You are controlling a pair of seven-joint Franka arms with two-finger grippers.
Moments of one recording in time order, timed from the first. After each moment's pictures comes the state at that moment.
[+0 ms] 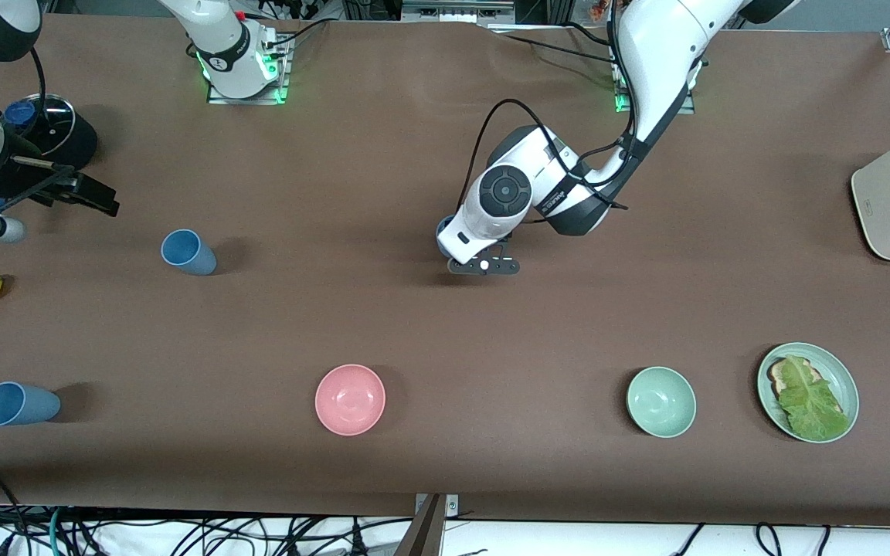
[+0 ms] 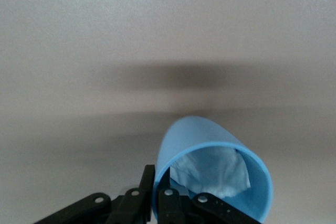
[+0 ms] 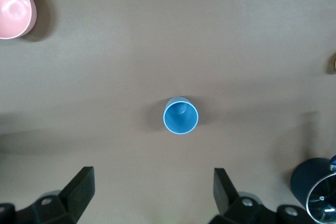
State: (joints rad) left arm -0.34 0.66 -0.44 -1.59 0.04 2.08 -0.74; right arm -0.04 0.10 0.09 -1.56 -0.02 1.56 0.20
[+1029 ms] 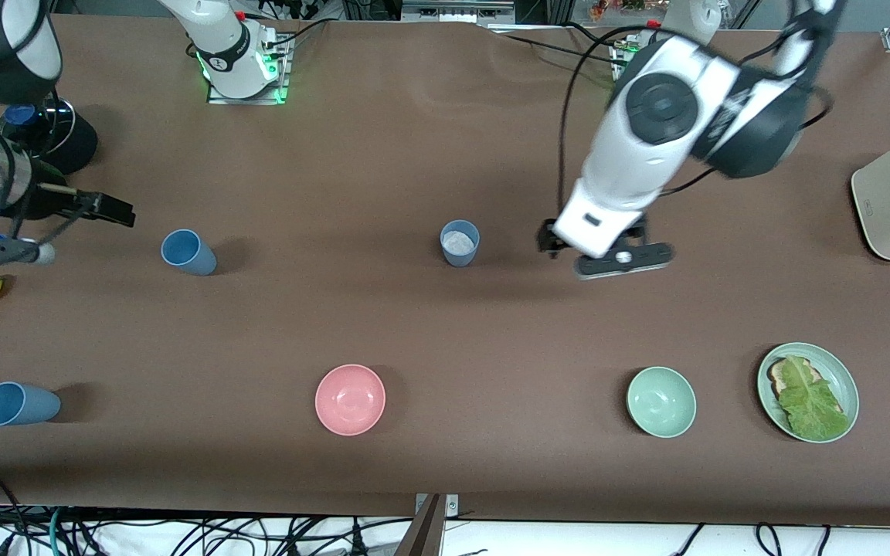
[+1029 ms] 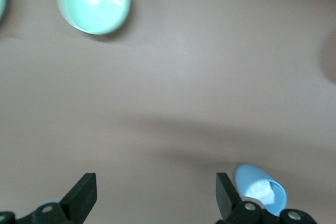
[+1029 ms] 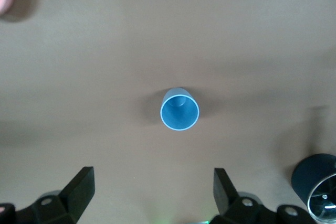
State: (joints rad) left arm -0.08 0.30 -0.43 -1.51 0.16 1.77 -0.73; right arm -0.04 0.19 0.08 -1.57 -0.02 1.56 0.18
